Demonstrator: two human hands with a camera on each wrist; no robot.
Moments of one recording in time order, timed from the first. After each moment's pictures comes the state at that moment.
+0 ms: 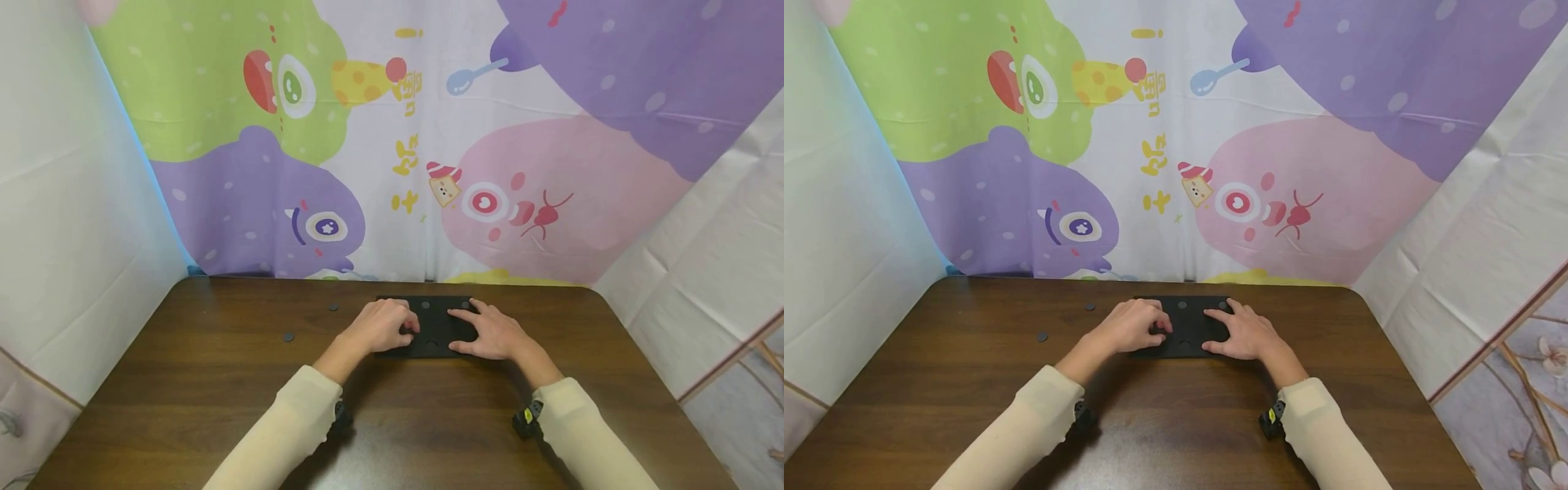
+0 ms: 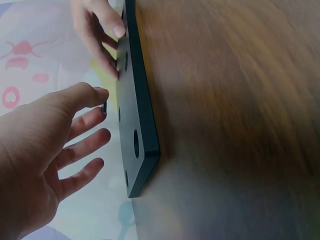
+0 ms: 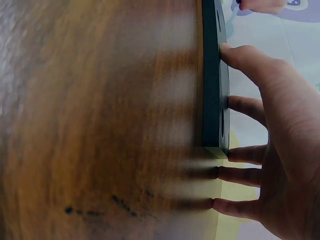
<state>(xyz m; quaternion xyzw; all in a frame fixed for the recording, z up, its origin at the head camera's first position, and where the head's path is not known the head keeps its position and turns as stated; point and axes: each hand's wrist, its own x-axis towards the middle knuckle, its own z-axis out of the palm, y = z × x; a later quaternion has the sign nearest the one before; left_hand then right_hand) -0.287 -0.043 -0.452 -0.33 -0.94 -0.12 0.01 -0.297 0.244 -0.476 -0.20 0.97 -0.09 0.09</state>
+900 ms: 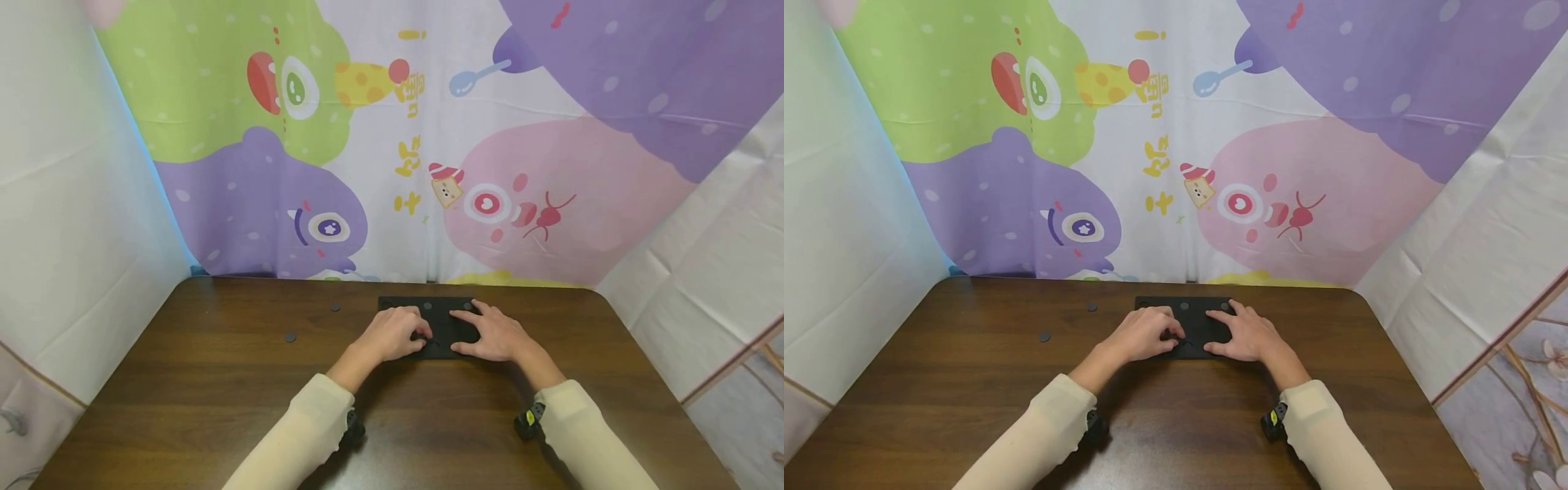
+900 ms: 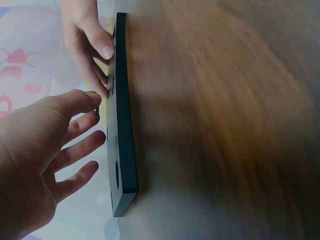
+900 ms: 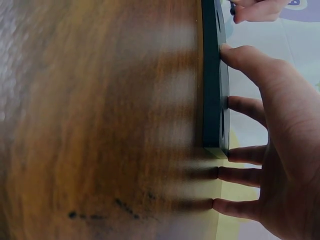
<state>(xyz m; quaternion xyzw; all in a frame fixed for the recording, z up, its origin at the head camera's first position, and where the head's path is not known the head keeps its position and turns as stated) -0.283 -0.025 -0.468 -0.33 -0.94 -0.12 0.02 -0.295 0.243 -0.475 -0.20 0.97 -0.09 0.09</state>
